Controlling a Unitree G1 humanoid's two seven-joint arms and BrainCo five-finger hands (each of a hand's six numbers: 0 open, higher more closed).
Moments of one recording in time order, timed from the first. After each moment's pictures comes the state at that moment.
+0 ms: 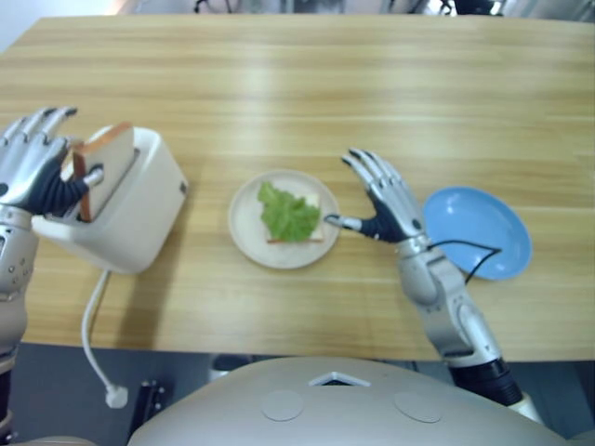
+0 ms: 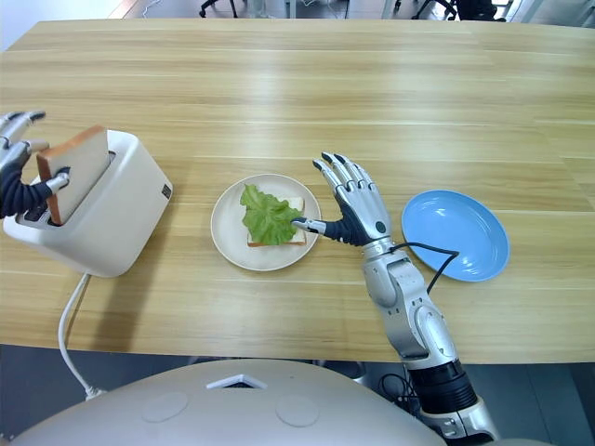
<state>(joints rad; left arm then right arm) 0.22 0.77 0.51 -0.51 0.66 -0.03 -0.18 0.17 -0.34 0.22 -0.33 -0.87 -0.12 -0.13</state>
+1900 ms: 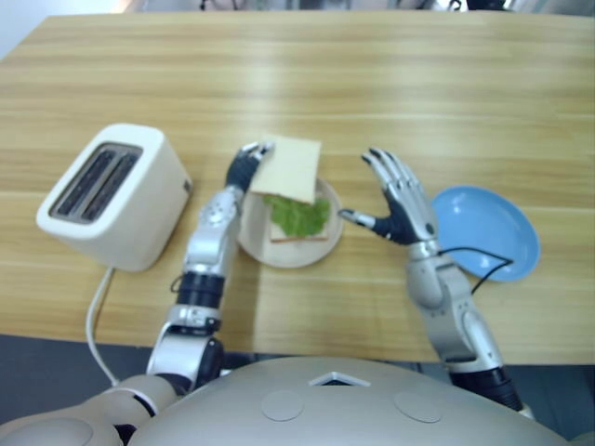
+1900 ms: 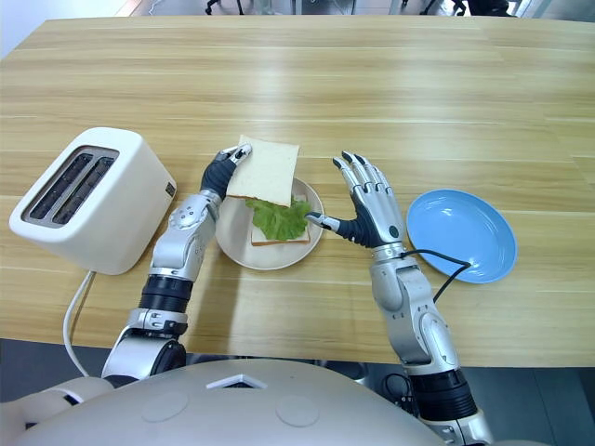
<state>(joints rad) -0.30 -0.03 0.00 0.19 -0.12 0.28 -0.10 0.21 -0.30 0.17 -0.32 -0.87 -0.10 -0.18</state>
